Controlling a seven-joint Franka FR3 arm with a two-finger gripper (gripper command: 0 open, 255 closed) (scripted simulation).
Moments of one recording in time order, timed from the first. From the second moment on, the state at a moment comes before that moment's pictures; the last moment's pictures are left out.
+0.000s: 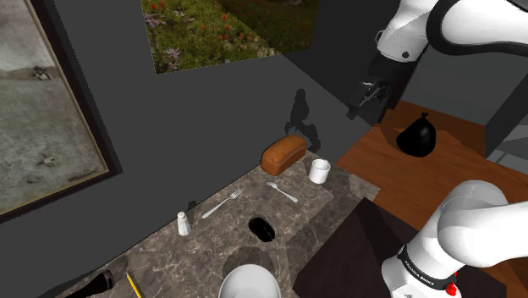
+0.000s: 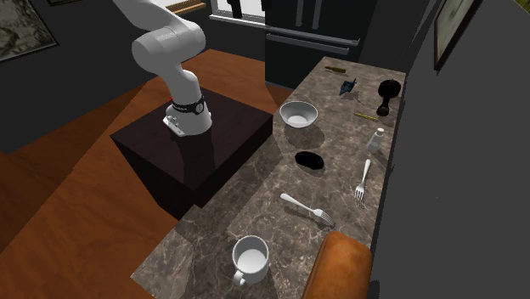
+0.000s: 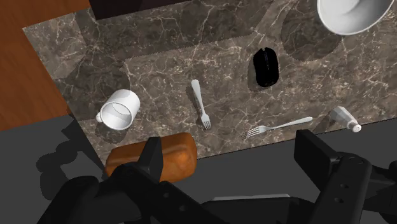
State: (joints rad) arm -0.01 -0.83 0.05 -2.34 -0.01 1.67 0.17
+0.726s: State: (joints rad) arm -0.05 -0.73 -0.05 -2.52 -0.07 1.95 0.07
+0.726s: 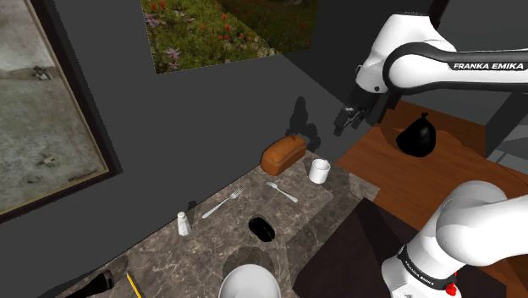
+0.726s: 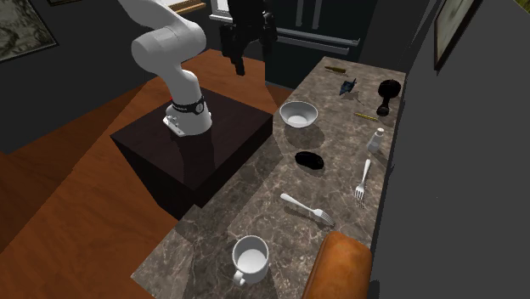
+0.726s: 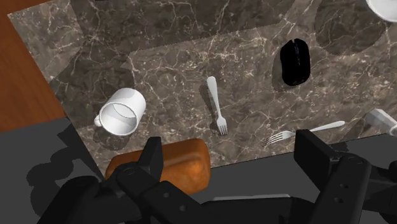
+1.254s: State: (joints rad) arm -0.08 -0.51 -0.15 -2.58 -0.10 2.22 -0.02
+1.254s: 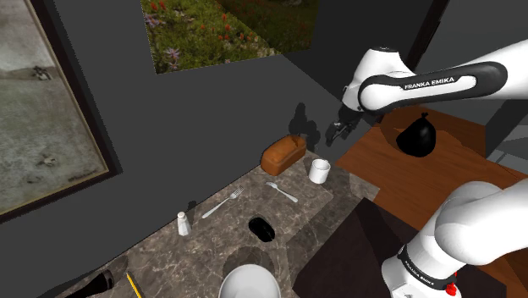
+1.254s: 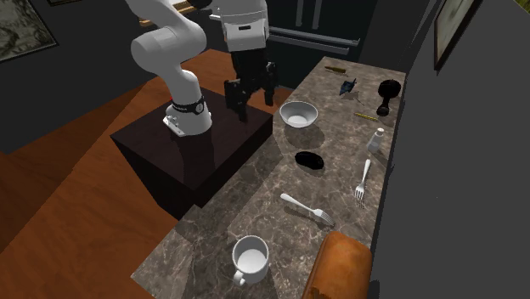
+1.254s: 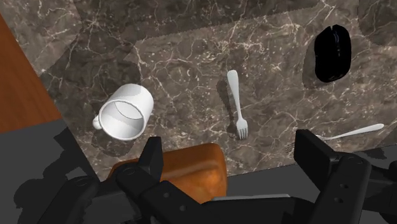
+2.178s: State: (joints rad) arm -0.08 0.02 -0.29 -2.49 0.04 2.64 -0.27
